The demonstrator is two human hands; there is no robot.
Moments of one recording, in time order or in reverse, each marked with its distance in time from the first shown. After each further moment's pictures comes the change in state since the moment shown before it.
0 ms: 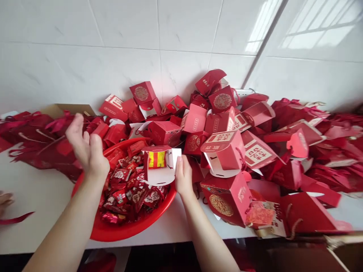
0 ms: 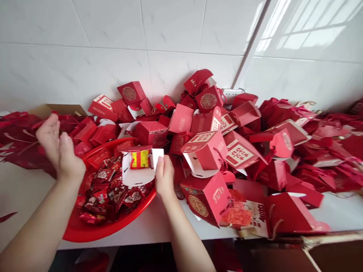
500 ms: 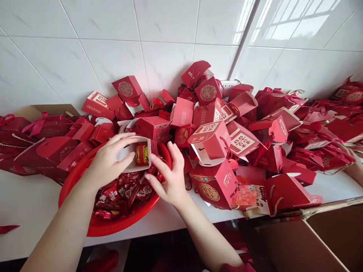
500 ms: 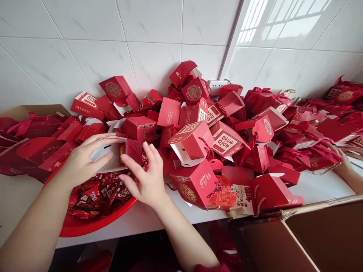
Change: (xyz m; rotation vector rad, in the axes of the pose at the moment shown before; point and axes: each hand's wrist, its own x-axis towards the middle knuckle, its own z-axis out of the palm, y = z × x) left_hand -0.005 0.030 0.018 0.157 -0.597 0.028; right_hand -0.026 -0.041 -0.026 -0.317 -0.061 -0.665
